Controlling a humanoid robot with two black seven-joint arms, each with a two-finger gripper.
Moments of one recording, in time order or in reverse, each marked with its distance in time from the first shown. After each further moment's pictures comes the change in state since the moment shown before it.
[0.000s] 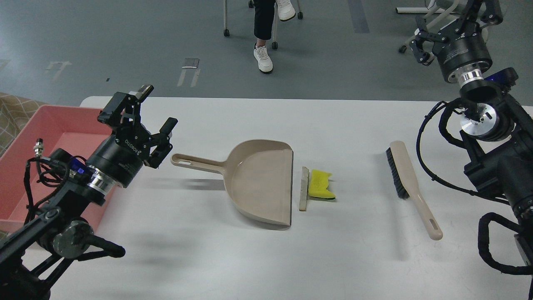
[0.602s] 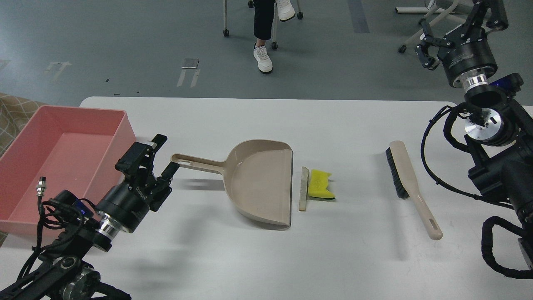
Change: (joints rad) left arm 0.111 -0.049 0.057 0.019 0.221 0.119 0.005; right arm -0.025 -0.012 0.008 0.002 0.000 0.005 0.003
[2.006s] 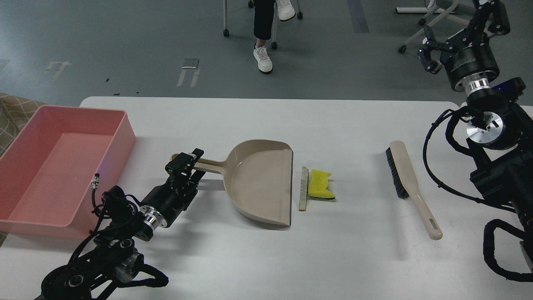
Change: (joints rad) left arm -0.272 -0.181 0.180 0.407 0.038 0.011 0.009; right arm -0.012 -0.008 0.004 0.007 0.000 -0.002 0.002
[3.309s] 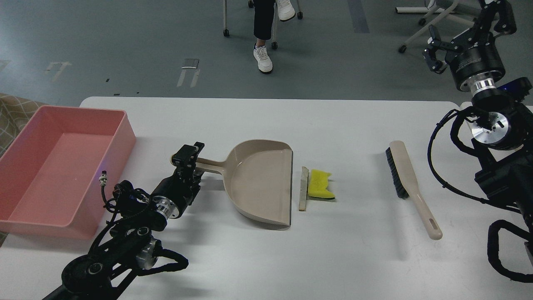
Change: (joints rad) left arm -0.046 -0.084 -0.018 -0.009 -0.004 0.170 0.146; right arm -0.005 -0.018 0.001 0.001 0.000 0.001 -0.001
